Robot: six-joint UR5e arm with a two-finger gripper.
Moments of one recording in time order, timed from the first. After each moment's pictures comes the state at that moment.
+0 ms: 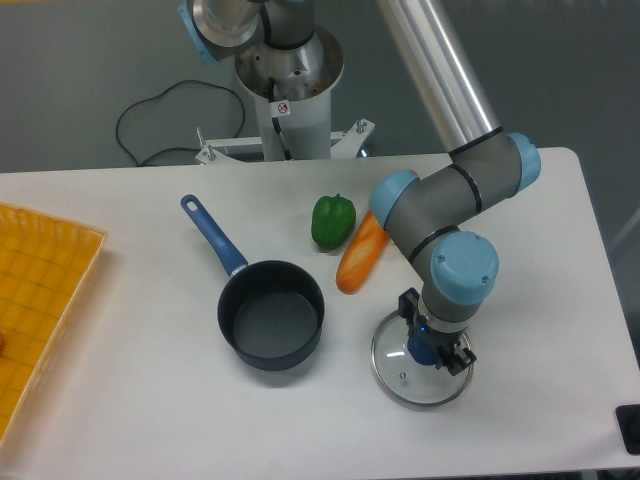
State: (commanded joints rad) arm 2.59 -2.22 -1.42 -1.07 1.56 1.46
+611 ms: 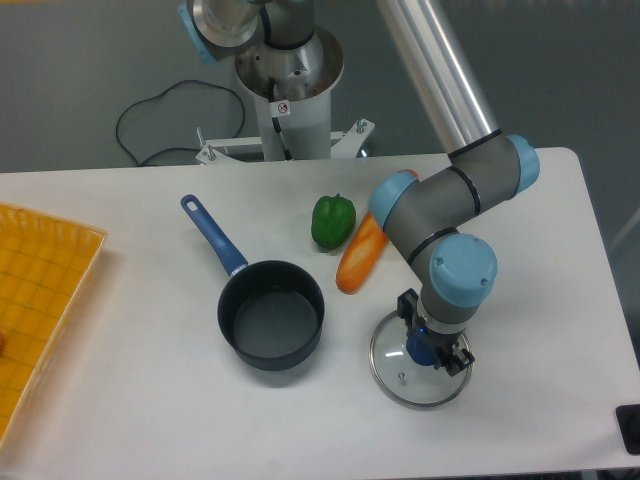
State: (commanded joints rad) arm 2.58 -2.23 -1.42 -1.07 1.56 1.46
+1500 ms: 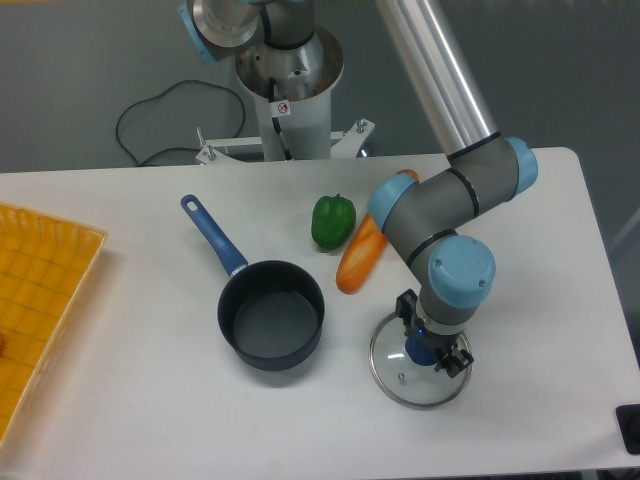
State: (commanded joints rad) arm 2.58 -2.23 -1.44 -1.03 1.56 1.46
